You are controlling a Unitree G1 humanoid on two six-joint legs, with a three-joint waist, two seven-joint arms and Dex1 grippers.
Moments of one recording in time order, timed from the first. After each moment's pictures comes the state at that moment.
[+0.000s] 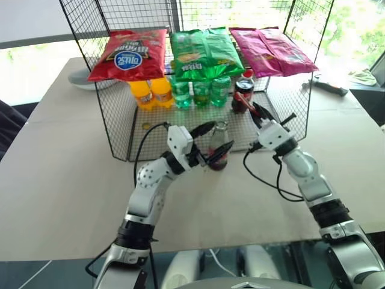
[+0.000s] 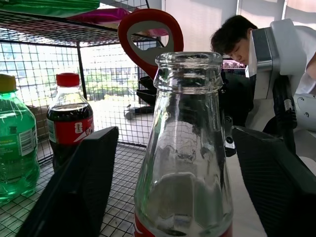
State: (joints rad) left arm -0.31 0.23 -0.11 -0.05 -0.37 -0.06 -0.80; right arm -0.47 -0.38 0.18 0.26 -0.25 -0.52 0.13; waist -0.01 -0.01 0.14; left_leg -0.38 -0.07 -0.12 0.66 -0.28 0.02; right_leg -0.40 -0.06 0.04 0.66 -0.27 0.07
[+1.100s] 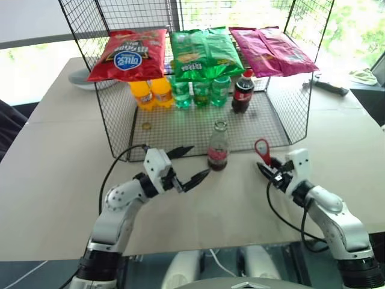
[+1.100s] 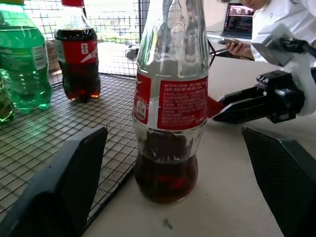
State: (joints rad) left arm -0.03 0.44 -0.01 -0.21 -0.40 0.03 -0.86; right arm 0.01 -0.39 -0.01 -0.33 0.42 0.47 0.41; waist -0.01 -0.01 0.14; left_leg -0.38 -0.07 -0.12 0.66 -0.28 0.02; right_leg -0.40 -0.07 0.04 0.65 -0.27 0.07
